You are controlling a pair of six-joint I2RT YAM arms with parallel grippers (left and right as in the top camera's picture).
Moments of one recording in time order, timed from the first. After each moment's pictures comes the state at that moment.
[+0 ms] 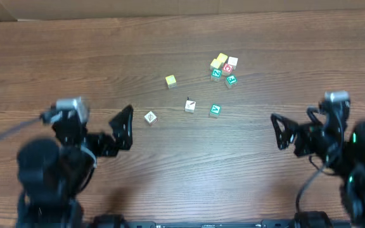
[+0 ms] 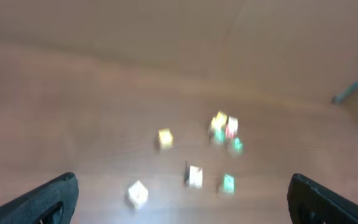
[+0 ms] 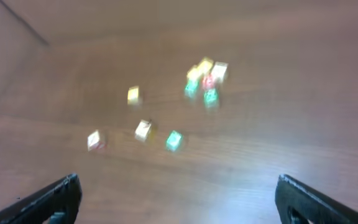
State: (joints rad) left arm 0.04 0.75 1.13 -0.82 0.28 -0.26; right arm 0.05 0.81 1.05 -0.87 -0.37 0.16
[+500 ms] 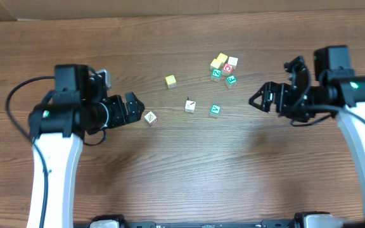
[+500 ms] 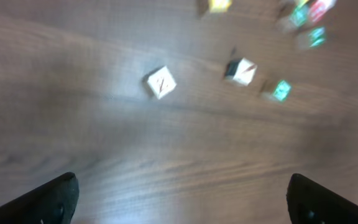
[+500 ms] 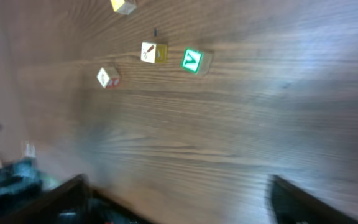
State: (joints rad) left arm 0.04 1.33 1.31 -1.18 0.30 -0.26; right arm 0.05 1.48 1.36 -1.17 -0.60 0.22
